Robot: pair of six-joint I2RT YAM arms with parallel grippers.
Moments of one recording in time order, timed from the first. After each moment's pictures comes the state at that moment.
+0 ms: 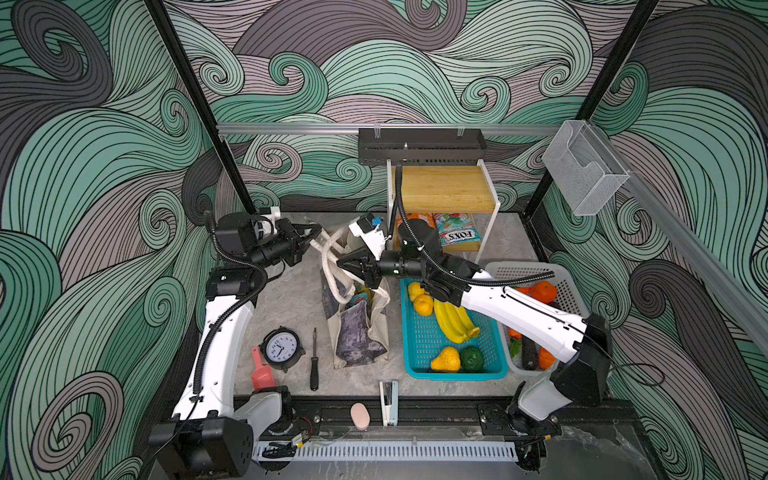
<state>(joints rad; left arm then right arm) 0.10 1.11 1.16 -0.32 0.83 -1.17 0.92 1.58 1.50 -0.15 -0.45 0.18</state>
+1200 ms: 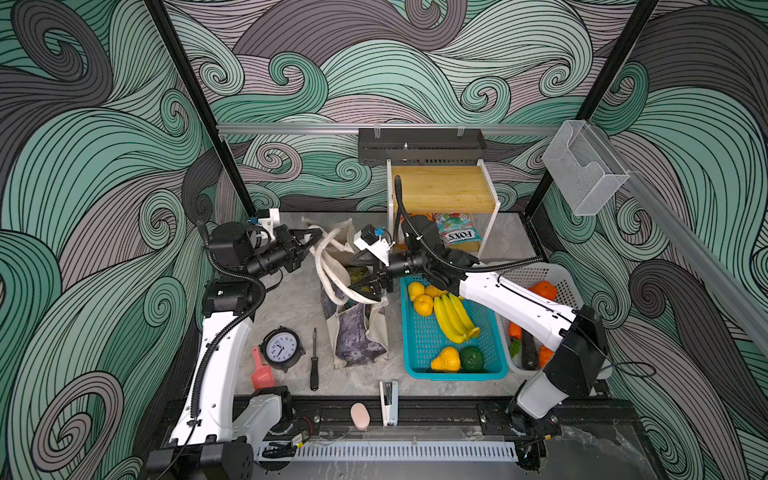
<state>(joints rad) 0.09 1.01 1.08 -0.26 0.90 -1.15 0.82 1.66 1.48 -0.20 -0.82 -0.08</state>
